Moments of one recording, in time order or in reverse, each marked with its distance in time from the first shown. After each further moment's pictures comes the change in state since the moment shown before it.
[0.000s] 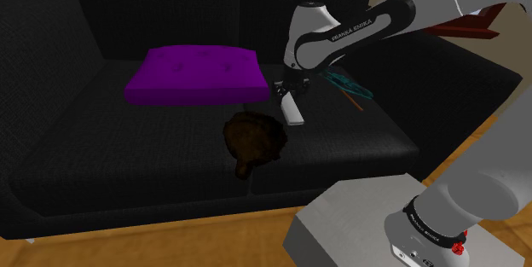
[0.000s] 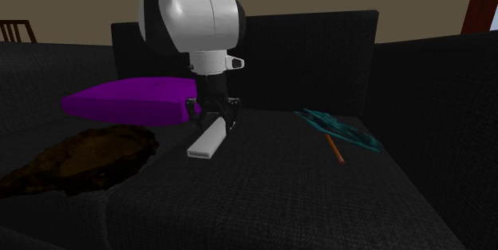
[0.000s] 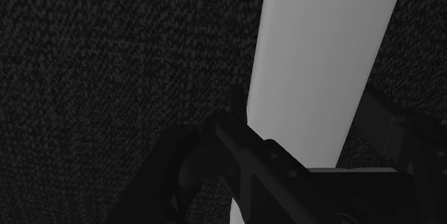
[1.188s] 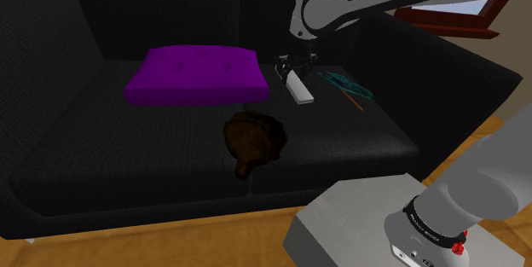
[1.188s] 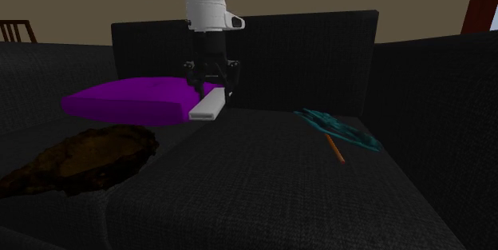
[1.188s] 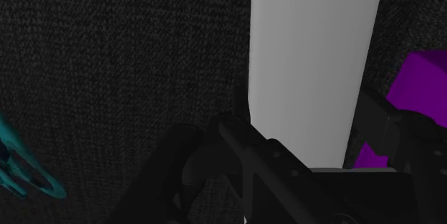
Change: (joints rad) arm -0.002 -0.114 -0.003 0.123 0.037 -0.233 -0.038
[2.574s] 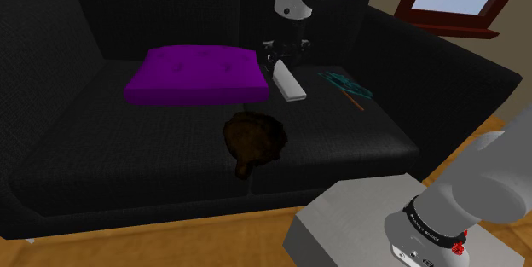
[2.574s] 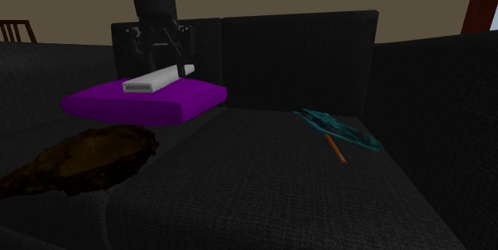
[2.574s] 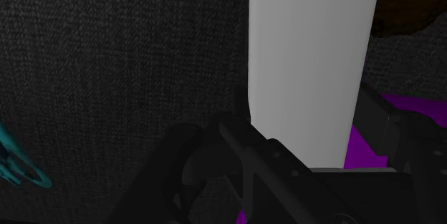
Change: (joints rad) arm 0.087 -0.078 0.109 0.107 0.025 -0.190 0.177
